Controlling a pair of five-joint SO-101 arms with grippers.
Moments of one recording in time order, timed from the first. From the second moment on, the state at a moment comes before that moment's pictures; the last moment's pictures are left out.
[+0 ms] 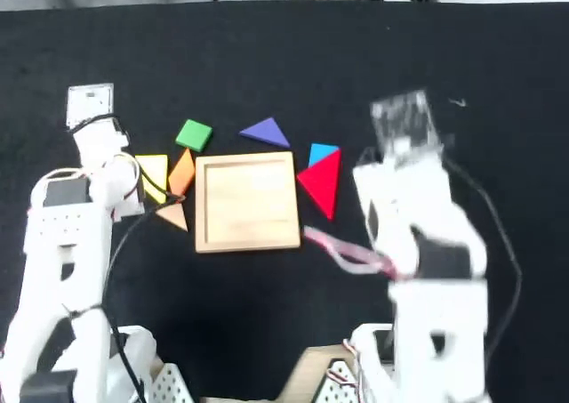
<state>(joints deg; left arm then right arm) -11.6 -28.4 43.8 56.1 -0.6 0.7 -56.4 46.5 56.8 16.9</state>
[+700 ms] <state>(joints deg) -20.4 -24.4 56.0 30.4 8.9 -17.9 -1.5 18.2 69.8 0.8</state>
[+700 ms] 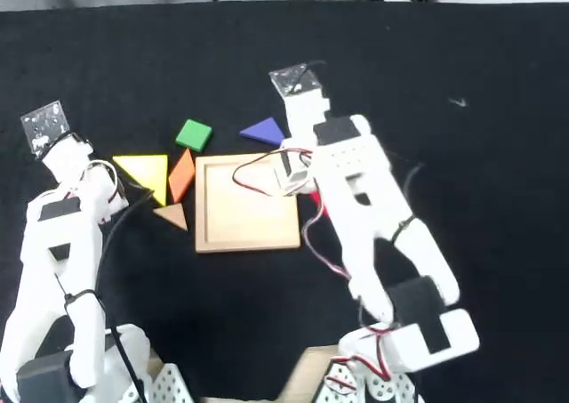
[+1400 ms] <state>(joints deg) -20.4 -24.4 56.0 30.4 8.9 -16.2 6.2 16.0 58.3 -12.6</state>
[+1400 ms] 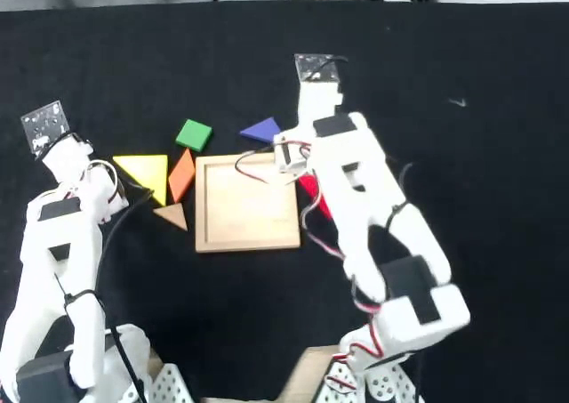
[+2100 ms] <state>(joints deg) -20.4 -24.4 56.0 30.4 8.9 -14.9 22.7 2.3 67.9 -13.0</state>
